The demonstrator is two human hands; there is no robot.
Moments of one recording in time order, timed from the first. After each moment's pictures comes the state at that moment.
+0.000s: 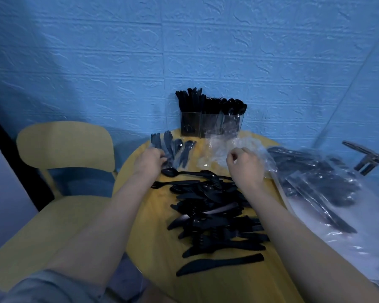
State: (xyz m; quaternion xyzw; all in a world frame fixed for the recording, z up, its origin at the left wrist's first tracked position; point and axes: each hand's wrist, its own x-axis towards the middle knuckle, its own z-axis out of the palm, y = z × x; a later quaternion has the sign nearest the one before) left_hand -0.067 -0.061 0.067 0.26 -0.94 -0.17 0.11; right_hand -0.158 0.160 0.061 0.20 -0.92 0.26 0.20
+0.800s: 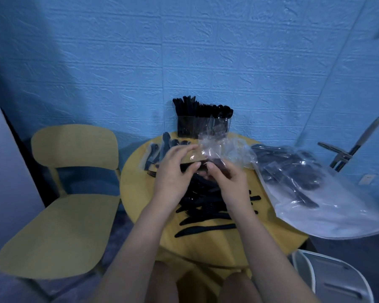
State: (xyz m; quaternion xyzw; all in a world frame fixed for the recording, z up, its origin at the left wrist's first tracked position) left_hand 0.054 0.077 0.121 0.09 -0.86 -0.38 0.32; right_hand -0.004 0.201 0.100 0.26 -0.60 0.75 -0.05
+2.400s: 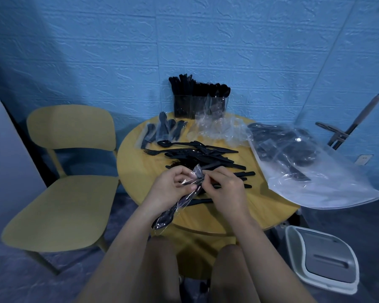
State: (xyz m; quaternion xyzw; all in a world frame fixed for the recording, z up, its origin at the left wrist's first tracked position) left_hand 0.096 0.092 0.068 0.10 -0.79 -0.60 0.11; right_hand 0.015 0.229 0.032 0.36 -0.79 0.43 0.23
